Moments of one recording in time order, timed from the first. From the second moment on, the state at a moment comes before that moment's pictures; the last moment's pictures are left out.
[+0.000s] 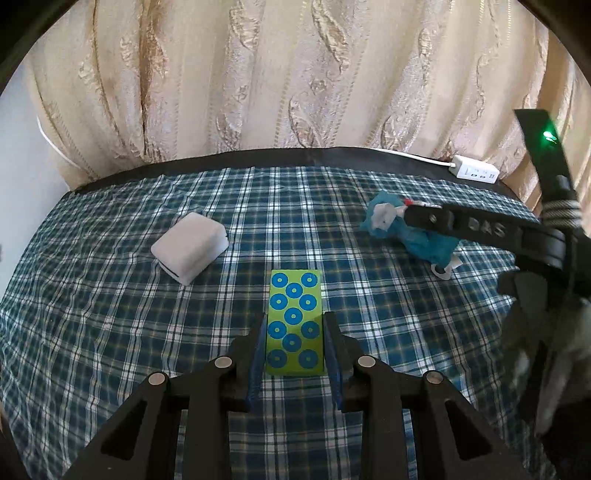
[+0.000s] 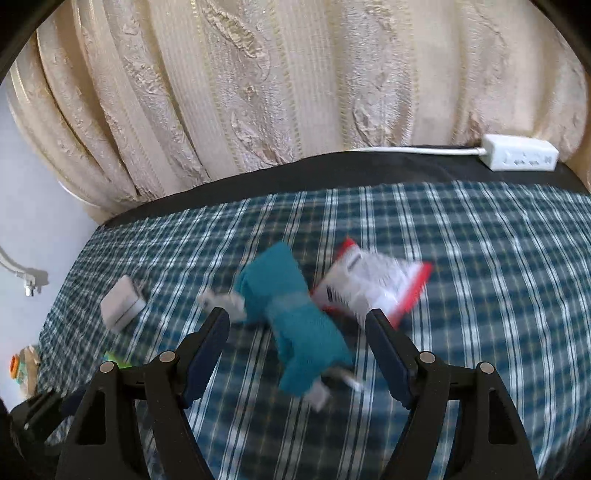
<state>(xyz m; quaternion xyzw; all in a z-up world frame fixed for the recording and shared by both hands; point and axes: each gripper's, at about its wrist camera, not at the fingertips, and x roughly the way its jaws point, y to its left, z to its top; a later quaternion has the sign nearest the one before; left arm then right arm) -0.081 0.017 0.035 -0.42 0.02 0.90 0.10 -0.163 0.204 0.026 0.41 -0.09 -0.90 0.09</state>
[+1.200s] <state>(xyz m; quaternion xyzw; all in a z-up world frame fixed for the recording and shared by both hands) -0.082 0.013 0.036 -0.42 0.01 0.90 0.10 -0.171 0.174 0.007 0.42 0.00 -0.90 0.09</state>
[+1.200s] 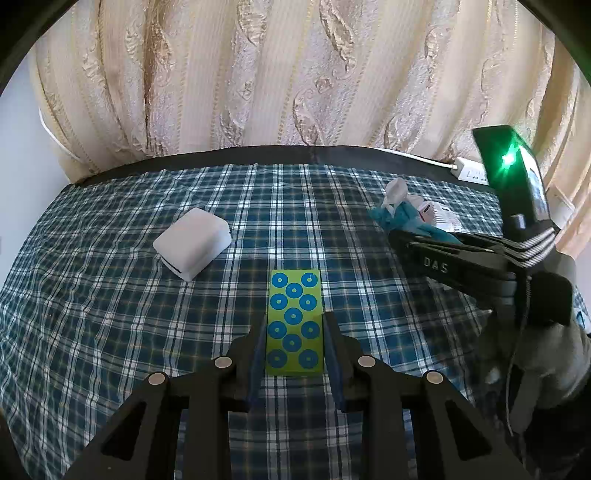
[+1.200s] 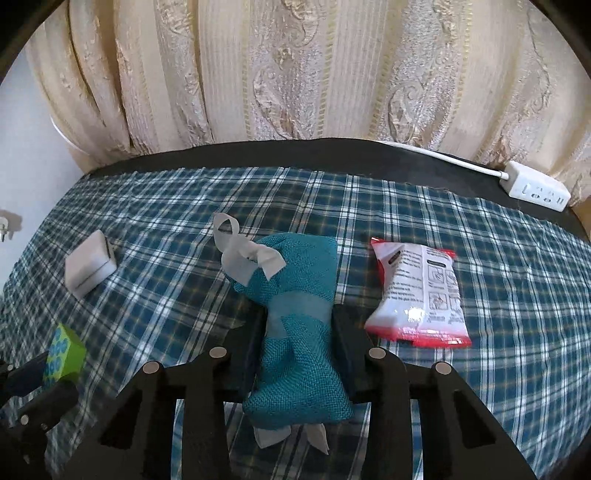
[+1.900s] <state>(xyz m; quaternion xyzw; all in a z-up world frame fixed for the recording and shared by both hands) -0.069 0.023 0.046 -0.41 0.01 0.90 0.12 -0.076 0.202 0.041 0.39 -0.06 -0.91 0.09</state>
